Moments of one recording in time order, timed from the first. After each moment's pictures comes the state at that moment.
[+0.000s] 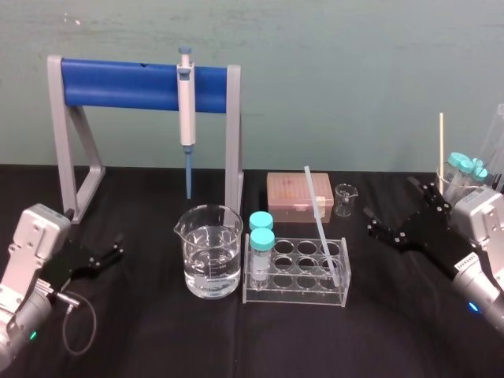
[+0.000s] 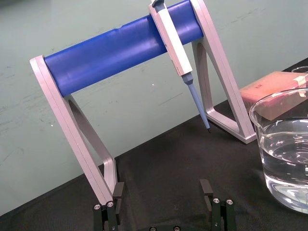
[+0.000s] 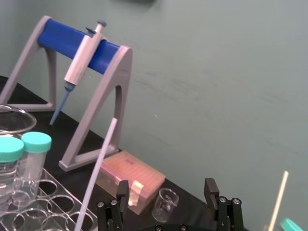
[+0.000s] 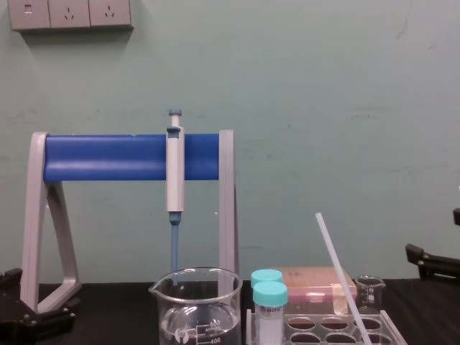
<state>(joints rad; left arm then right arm) -0.20 0.60 0.45 -1.41 -0.25 -0.12 0.03 0.28 0.56 -0.41 -1.34 0.22 -0.30 0.16</state>
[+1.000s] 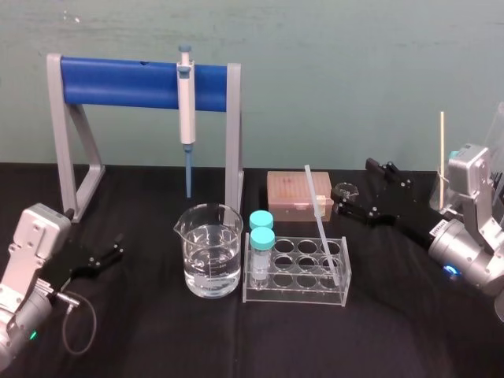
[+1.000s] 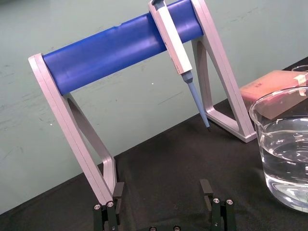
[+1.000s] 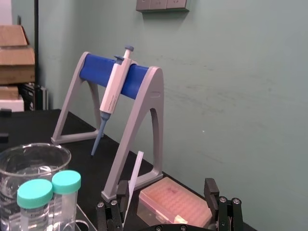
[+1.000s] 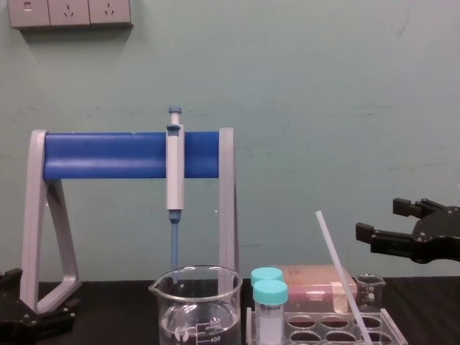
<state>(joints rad) -0.20 0.60 0.45 -1.41 -0.25 -0.12 0.03 0.50 0.43 -0.40 -1.06 0.40 -0.31 0.56</state>
